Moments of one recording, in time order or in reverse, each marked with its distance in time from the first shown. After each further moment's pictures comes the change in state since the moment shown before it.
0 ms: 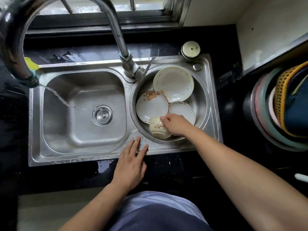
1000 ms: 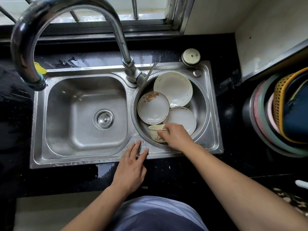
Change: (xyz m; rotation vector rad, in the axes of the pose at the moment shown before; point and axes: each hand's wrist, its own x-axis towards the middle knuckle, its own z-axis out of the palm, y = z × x) left_hand 0.002 0.004 -0.009 -0.027 -0.079 -0.020; right_hand -0.015 0.012 0.031 0.035 0.192 -0.078
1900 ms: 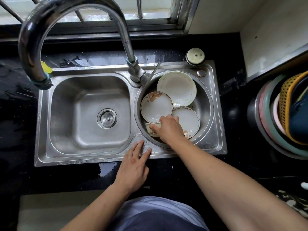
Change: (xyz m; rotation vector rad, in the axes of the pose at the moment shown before) left_hand 0.002 -0.008 0.004 0.026 -0.005 0.023; right_hand 0.022 -0.043 0.013 -0.178 0.085 0.060
